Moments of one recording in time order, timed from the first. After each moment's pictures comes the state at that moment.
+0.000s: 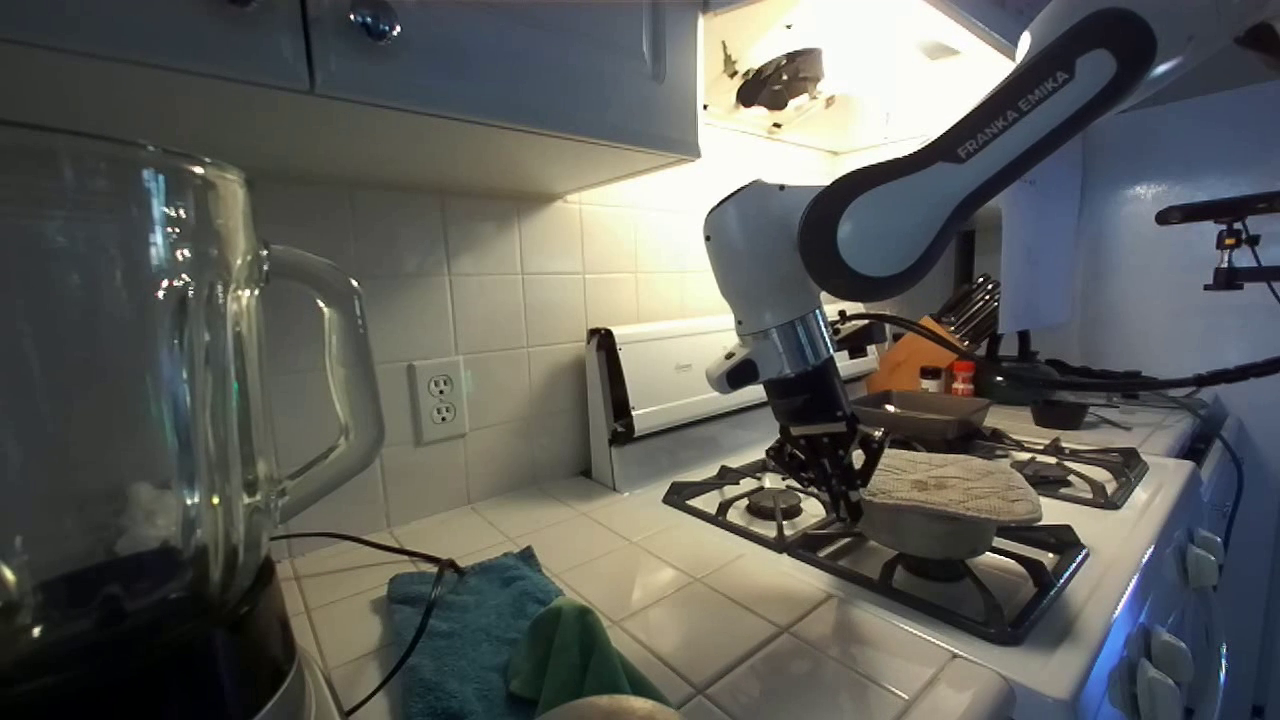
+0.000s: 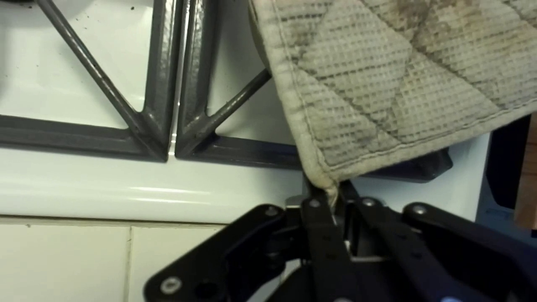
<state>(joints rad) 0.27 0.54 0.26 -1.68 -0.30 1.87 -1.07</state>
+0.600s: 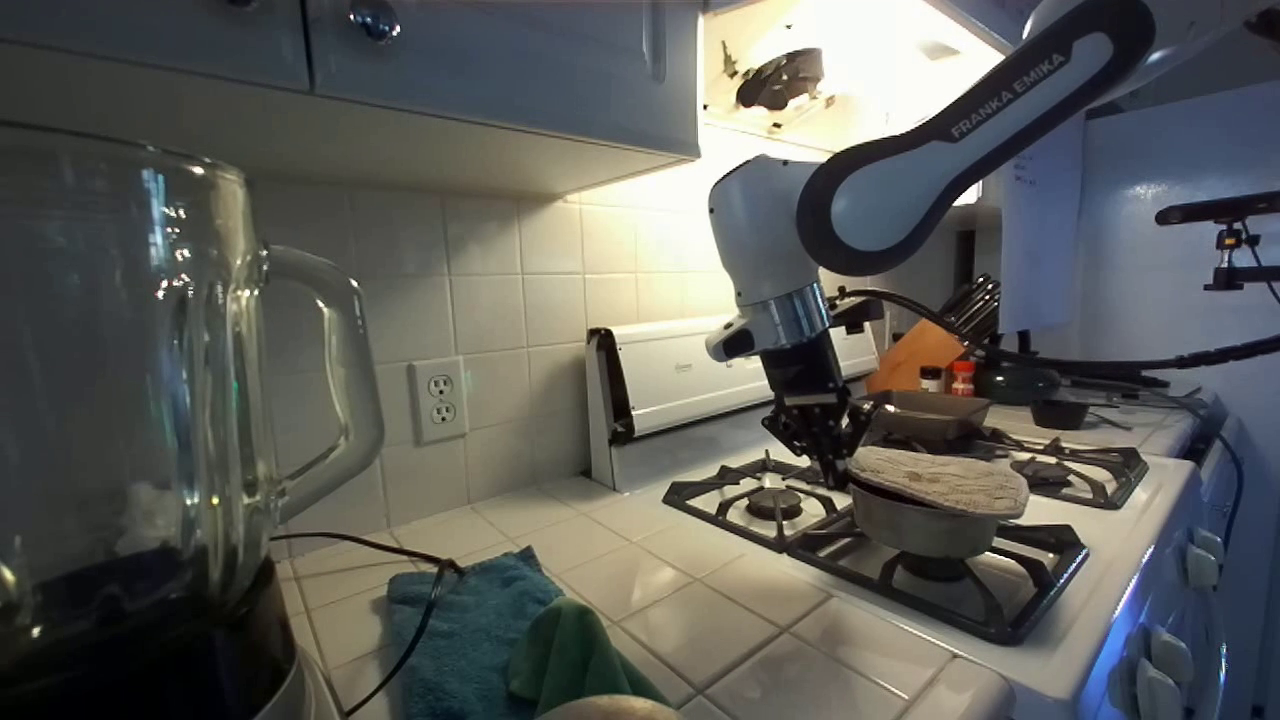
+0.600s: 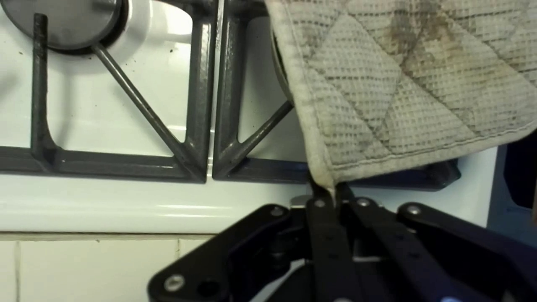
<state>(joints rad) 0.26 0.51 0.23 -1.66 -0.30 1.87 -1.07</state>
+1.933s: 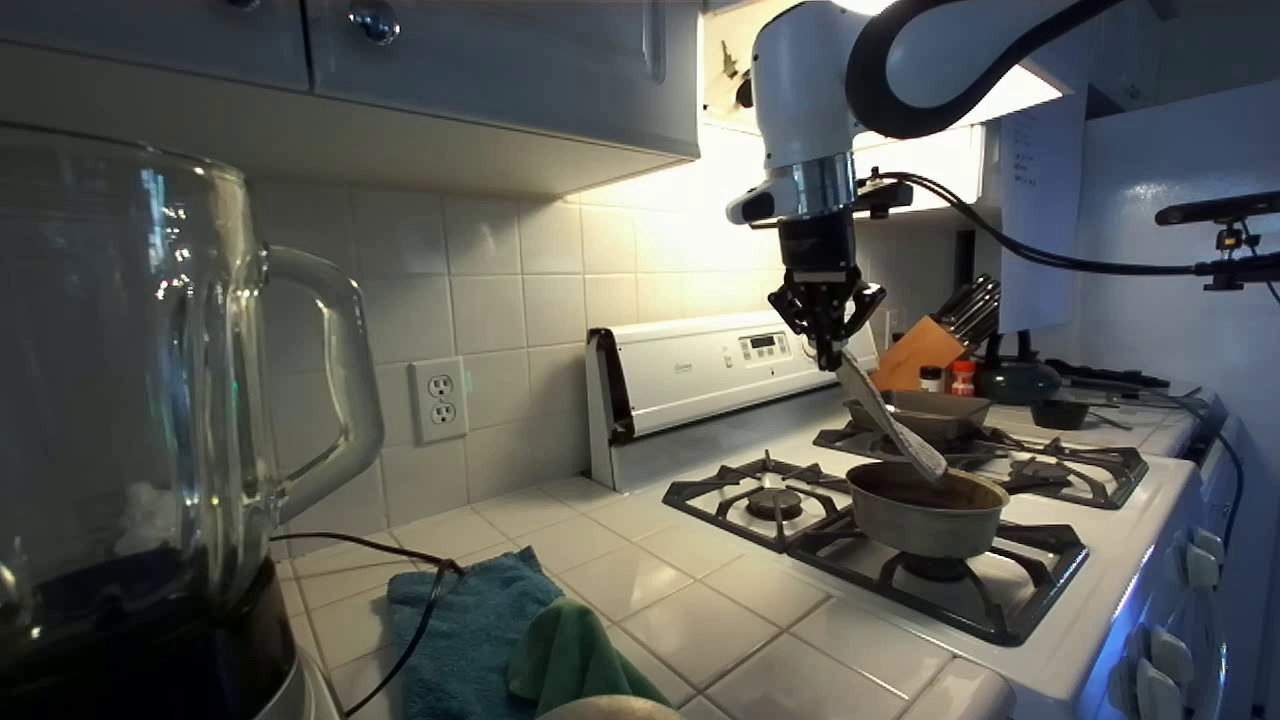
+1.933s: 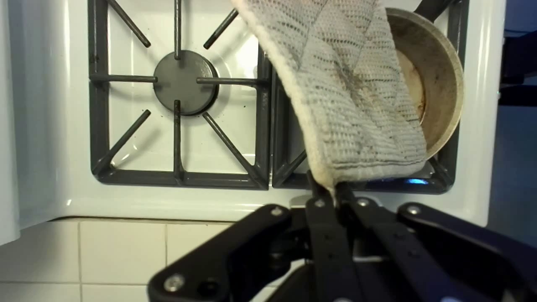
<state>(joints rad) 0.25 0.27 0.21 -1.70 -0.35 1.87 -1.02</state>
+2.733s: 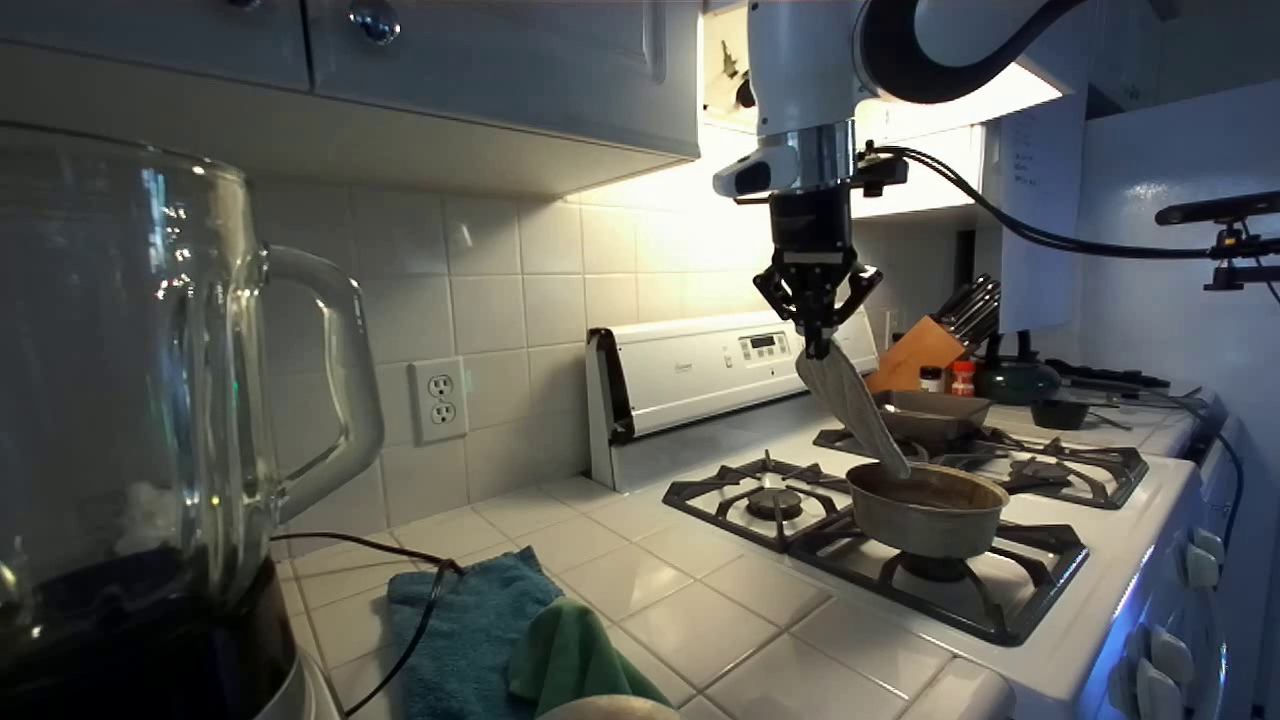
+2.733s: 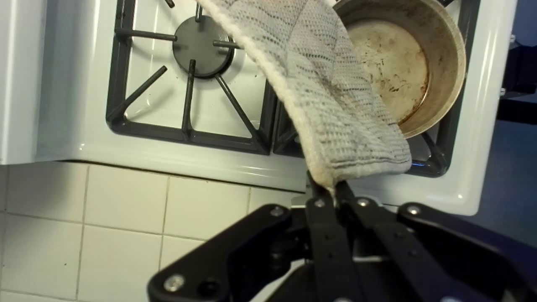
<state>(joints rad) 0.29 0.25 0.25 -1.69 -0.39 1.87 -1.03</state>
